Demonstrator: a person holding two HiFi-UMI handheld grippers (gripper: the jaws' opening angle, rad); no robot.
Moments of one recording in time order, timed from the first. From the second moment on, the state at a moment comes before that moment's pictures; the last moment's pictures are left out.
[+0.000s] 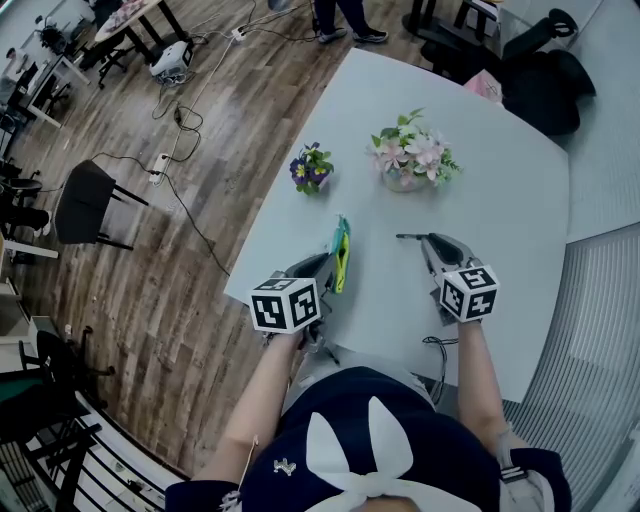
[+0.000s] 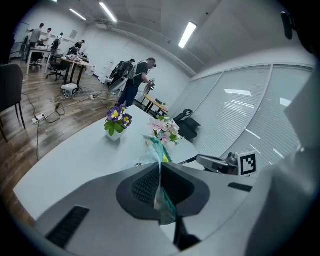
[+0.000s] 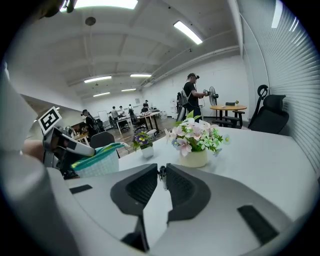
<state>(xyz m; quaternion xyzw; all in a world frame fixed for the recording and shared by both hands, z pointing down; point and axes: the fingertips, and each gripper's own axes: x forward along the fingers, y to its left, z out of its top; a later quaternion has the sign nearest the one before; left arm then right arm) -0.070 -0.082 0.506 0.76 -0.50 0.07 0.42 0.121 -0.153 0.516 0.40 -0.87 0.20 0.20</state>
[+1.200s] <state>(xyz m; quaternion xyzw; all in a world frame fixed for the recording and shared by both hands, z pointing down) -0.076 -0.075 0.510 0.75 -0.51 0.08 0.41 0.082 -0.125 0.425 0.34 -0.91 0.17 0.13</state>
